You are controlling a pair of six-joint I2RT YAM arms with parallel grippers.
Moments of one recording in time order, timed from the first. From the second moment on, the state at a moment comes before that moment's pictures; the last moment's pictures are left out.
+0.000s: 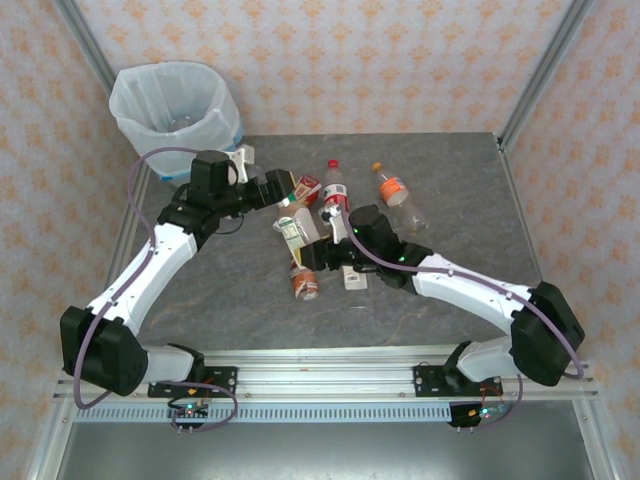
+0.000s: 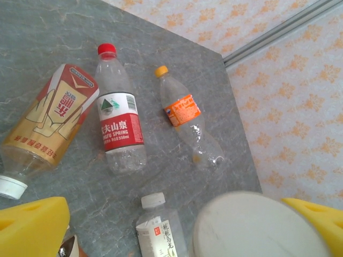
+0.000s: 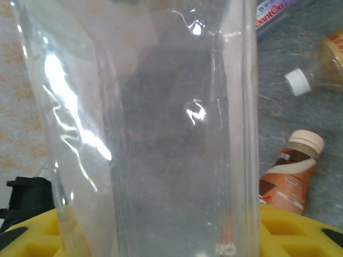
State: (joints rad) left arm -0.25 1.32 1.14 -0.34 0.42 -0.66; right arm 0.81 1.36 0.90 0.00 -0.39 0.48
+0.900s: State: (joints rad) left arm -0.31 1.28 1.16 -0.33 0.34 -0.63; right arm 0.82 1.39 0.90 0.09 -0.42 0.51
